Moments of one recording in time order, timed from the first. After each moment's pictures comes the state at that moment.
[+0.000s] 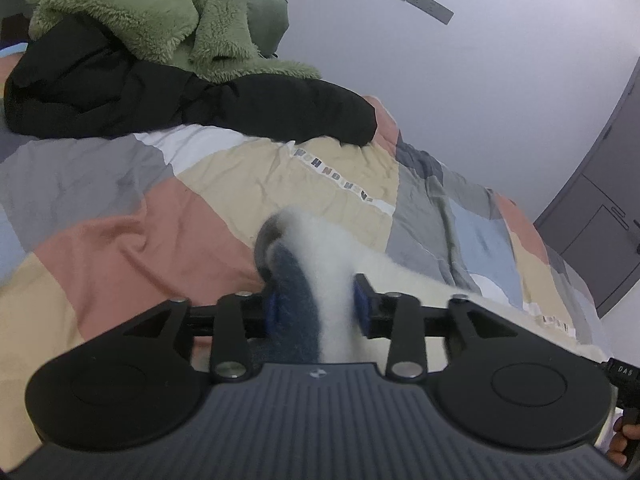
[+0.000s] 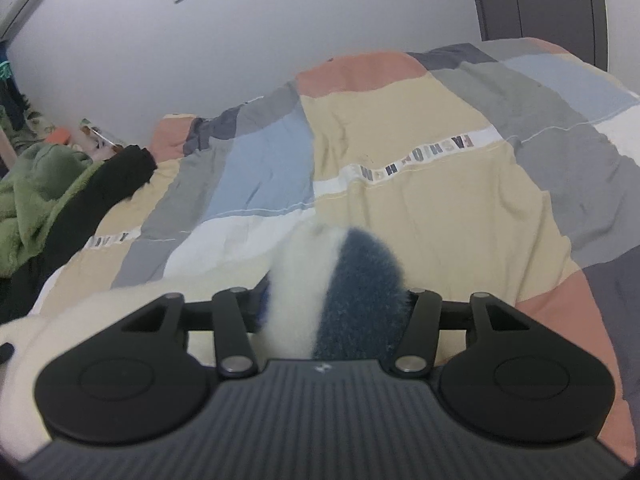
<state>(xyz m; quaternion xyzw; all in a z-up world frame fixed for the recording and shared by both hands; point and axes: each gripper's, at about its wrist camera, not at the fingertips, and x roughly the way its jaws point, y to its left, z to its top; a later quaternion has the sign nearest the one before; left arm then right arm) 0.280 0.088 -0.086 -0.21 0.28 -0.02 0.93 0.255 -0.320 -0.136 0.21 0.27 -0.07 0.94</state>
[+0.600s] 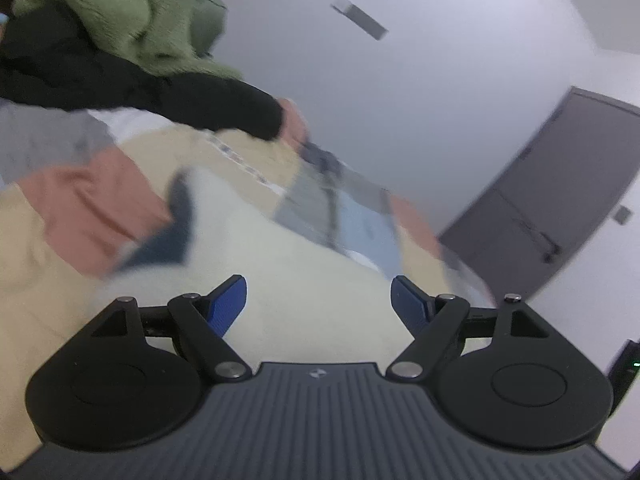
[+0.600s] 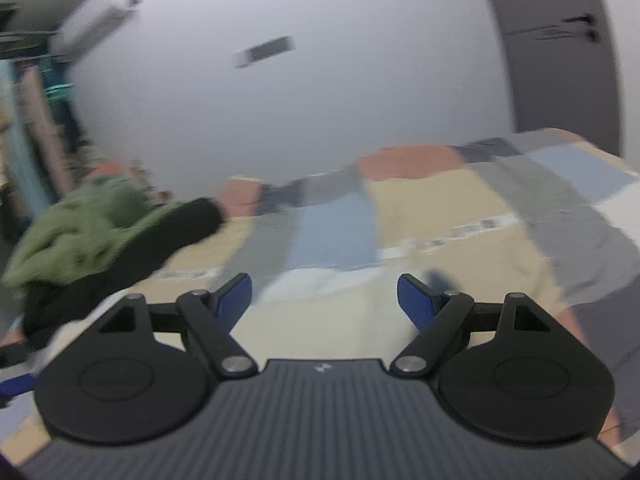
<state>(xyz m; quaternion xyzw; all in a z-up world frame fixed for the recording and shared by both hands) 0.169 0.056 -0.048 -0.29 0.25 -0.15 0.91 0.166 -0.258 -0.081 0.16 0.15 -0.01 0.98</state>
